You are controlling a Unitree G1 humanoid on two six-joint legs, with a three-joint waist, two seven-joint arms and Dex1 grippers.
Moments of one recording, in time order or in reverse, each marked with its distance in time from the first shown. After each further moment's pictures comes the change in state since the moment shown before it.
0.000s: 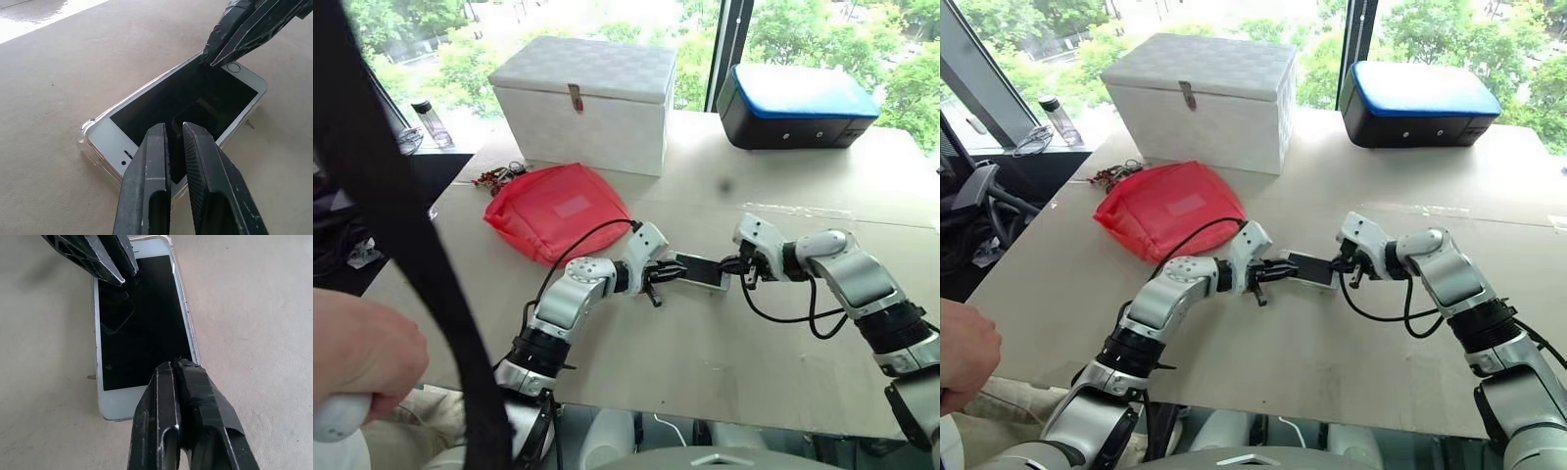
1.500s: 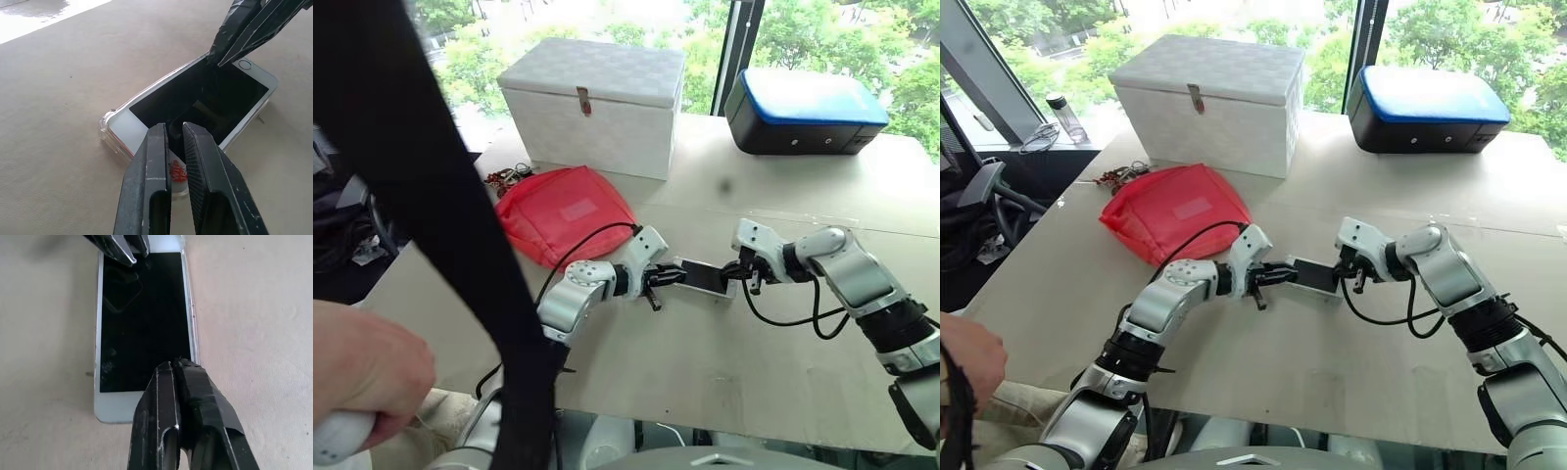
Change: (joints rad) left arm 0.012 0.002 -0.003 -0.010 0.004 -0.004 -0.007; right arm -0.014 -0.042 0.036 -0.031 -0.062 0.016 0.081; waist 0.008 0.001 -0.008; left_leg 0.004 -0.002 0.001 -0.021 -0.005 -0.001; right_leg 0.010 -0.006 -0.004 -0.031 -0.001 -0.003
